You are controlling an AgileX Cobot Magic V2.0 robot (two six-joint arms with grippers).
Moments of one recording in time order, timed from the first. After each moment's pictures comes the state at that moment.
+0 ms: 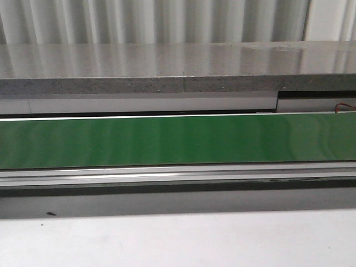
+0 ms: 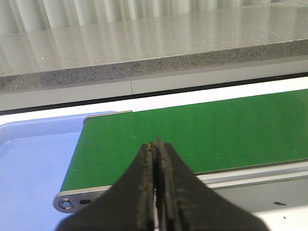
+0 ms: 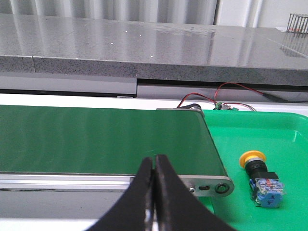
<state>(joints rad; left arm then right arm) -0.06 0.00 0.00 0.00 0.21 0.10 -0.02 -0.01 0.03 0.01 0.11 0.02</state>
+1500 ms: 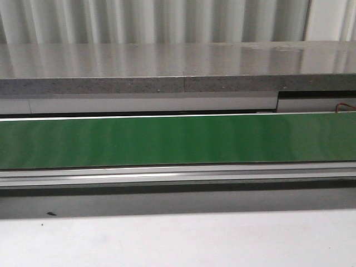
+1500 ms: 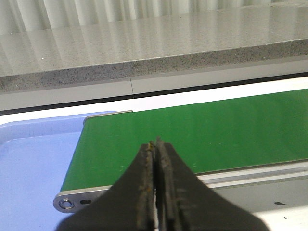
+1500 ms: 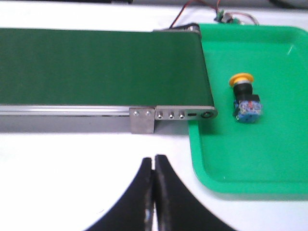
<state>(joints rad) -0.06 0.00 0.00 0.00 0.21 0.10 -0.02 0.34 -0.51 0.01 0.83 0.02</state>
